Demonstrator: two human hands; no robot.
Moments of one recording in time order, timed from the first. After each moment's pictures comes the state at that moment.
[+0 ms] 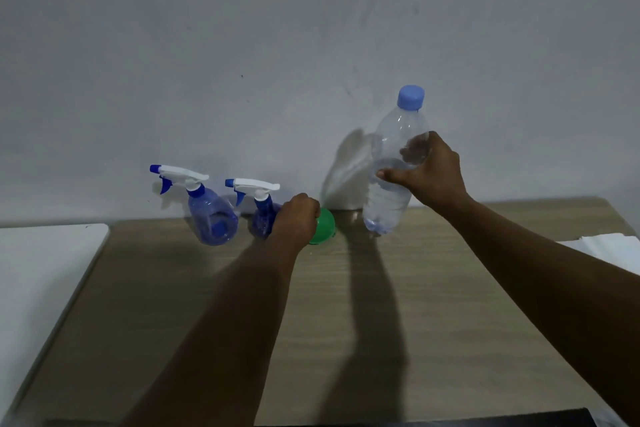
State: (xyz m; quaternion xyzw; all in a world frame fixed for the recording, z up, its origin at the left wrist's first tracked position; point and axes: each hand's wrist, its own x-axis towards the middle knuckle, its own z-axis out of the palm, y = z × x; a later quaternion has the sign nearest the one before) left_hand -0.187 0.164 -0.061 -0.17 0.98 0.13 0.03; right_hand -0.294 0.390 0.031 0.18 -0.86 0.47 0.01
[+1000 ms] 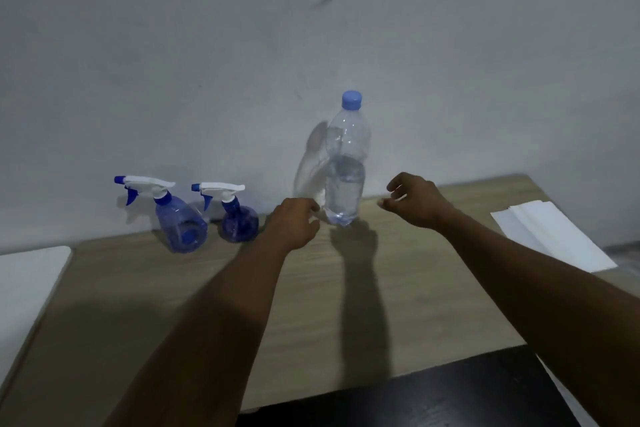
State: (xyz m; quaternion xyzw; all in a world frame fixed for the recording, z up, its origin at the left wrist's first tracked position) left_hand -0.162 0.220 -0.037 -0.09 0.97 0.24 -0.01; right_hand -0.256 0.474 0.014 0.16 -0.93 0.32 -0.11
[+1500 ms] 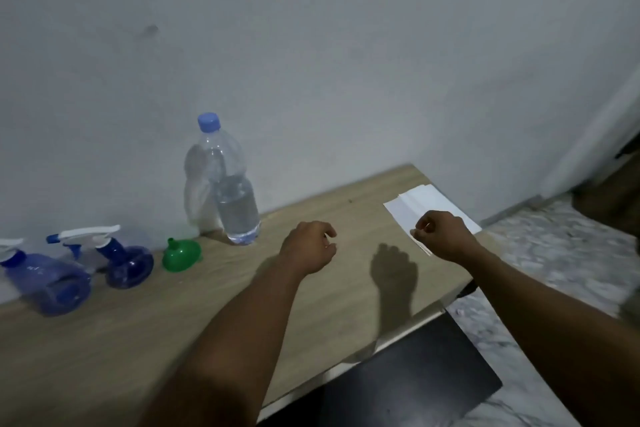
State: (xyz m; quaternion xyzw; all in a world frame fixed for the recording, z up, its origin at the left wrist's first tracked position) left_hand -0.209 0.439 -0.048 0.04 0.96 0.29 0.04; right_hand -0.229 0.731 -0.016 -0.04 -0.96 0.27 -0.06
